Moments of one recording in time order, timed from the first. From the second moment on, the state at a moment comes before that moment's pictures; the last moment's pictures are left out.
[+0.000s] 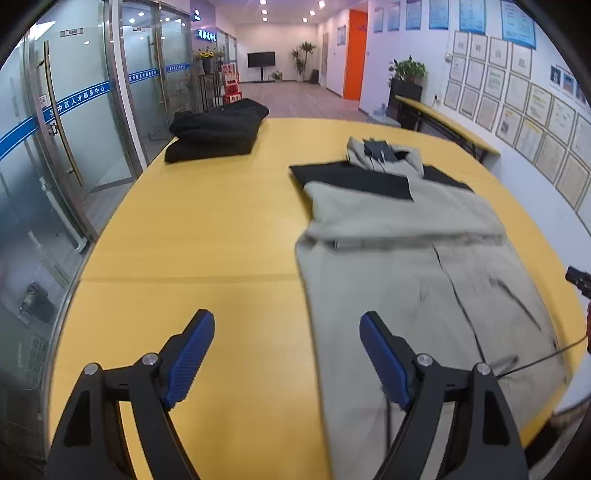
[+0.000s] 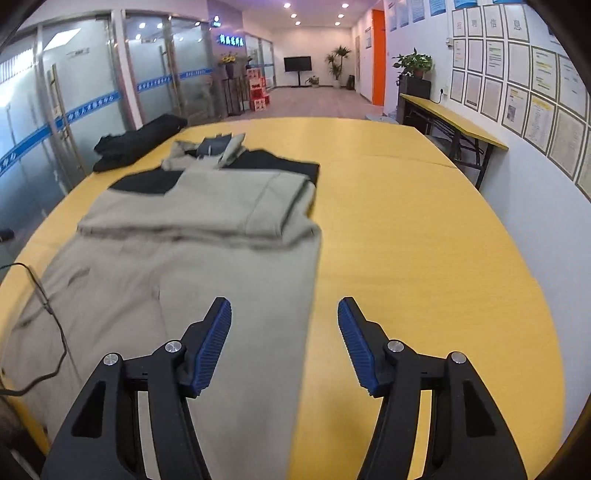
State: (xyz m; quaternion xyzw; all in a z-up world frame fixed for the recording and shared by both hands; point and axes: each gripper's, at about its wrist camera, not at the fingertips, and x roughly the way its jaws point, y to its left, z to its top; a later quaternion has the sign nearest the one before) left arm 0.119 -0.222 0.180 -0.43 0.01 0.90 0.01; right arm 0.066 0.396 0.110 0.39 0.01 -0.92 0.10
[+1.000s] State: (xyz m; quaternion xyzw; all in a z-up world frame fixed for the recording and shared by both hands) left arm 0.229 -0.151 0.048 -0.54 -0.08 0.83 0.13; right arm 0.215 0.380 0.017 0.43 0.02 -0.88 0.19
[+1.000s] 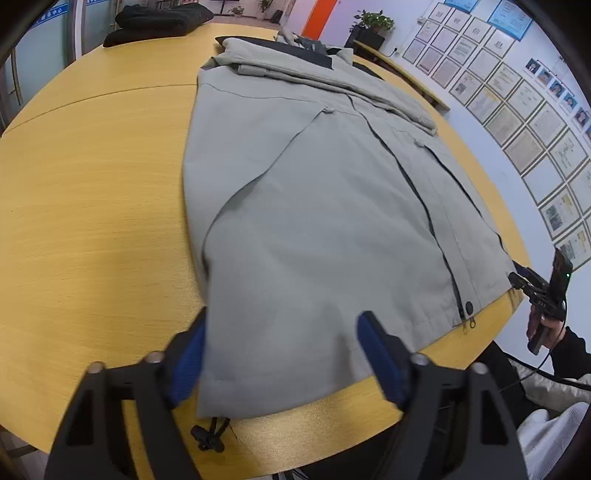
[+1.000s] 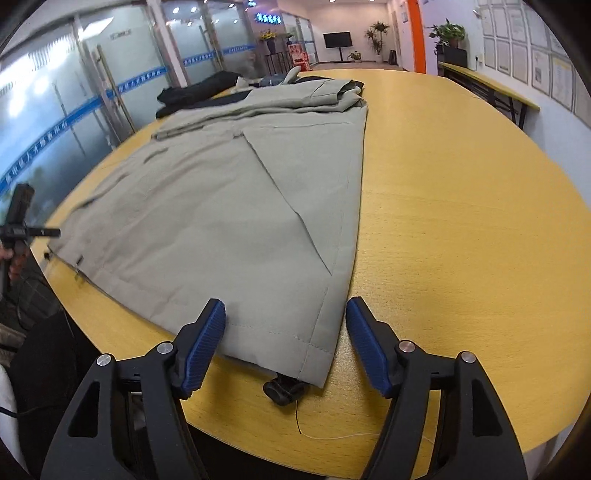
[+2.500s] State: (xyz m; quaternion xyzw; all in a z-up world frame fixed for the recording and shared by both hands) left arm -0.080 -0.237 0.157 -0.37 -0.43 0.80 0.18; right arm -0.116 0.335 0.219 0.25 -0.02 -0.94 0.23
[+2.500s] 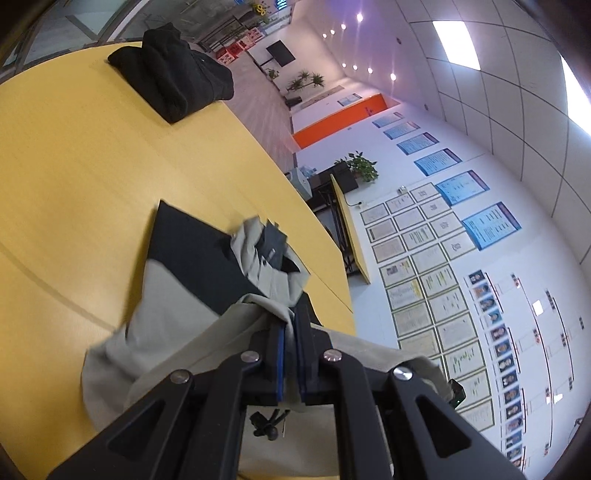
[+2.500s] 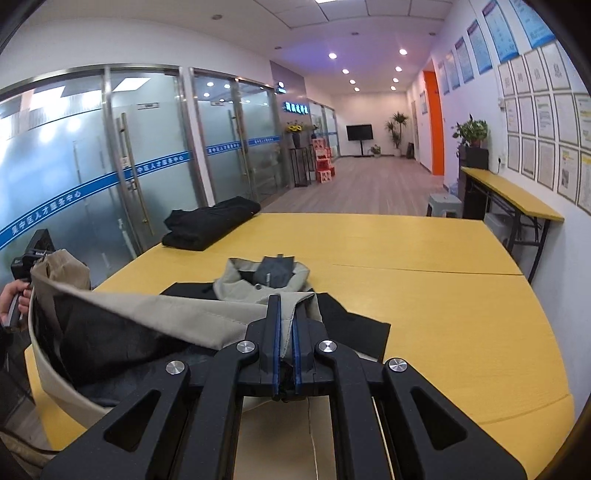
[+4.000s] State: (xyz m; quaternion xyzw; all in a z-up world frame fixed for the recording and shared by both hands) left arm -0.337 -0.202 0.011 -0.50 -0.18 0.82 0.21; right arm -0.366 0.388 0.042 0.40 -0.09 -0.87 0.27
